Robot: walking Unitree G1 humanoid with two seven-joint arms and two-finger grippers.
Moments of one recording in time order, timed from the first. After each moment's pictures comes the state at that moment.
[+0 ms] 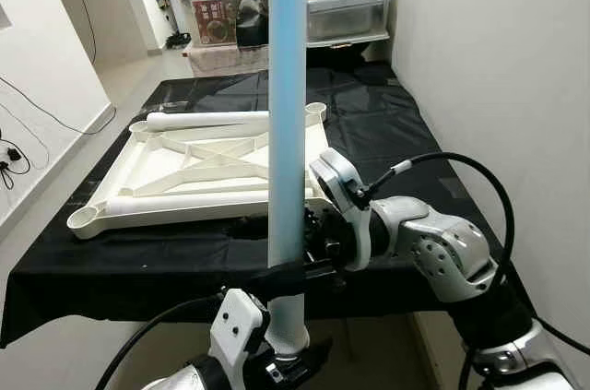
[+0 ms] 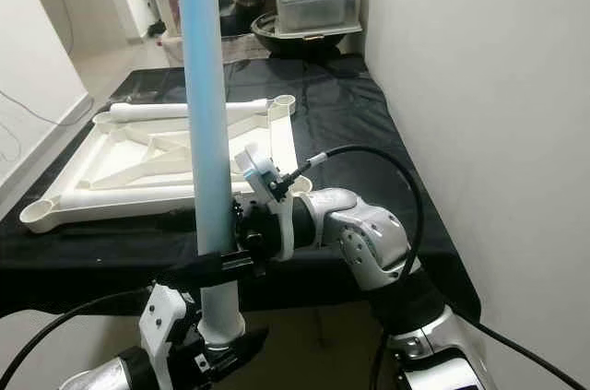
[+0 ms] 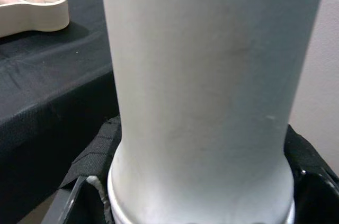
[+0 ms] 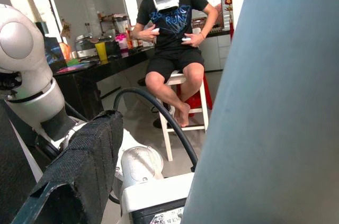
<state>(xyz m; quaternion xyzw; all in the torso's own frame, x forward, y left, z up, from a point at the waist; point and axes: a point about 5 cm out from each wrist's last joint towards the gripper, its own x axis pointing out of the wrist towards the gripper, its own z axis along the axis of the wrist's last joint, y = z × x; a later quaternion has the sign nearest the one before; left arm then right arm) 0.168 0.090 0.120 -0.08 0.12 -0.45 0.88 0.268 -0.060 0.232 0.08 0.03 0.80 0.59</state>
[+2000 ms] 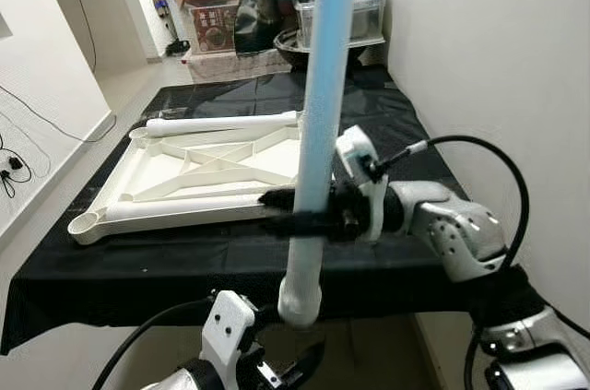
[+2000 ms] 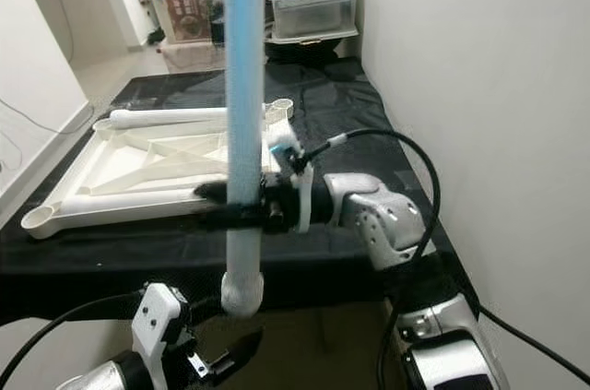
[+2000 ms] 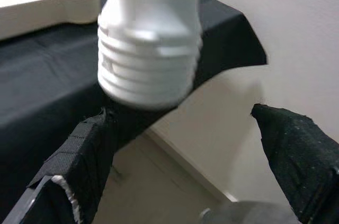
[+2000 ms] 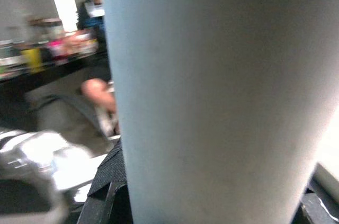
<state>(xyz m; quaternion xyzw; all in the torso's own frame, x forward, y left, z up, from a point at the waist) 0.171 0.100 0.114 -0.07 0.13 -0.40 0.90 0.309 -0.096 0.239 0.06 0.01 0.70 0.71</state>
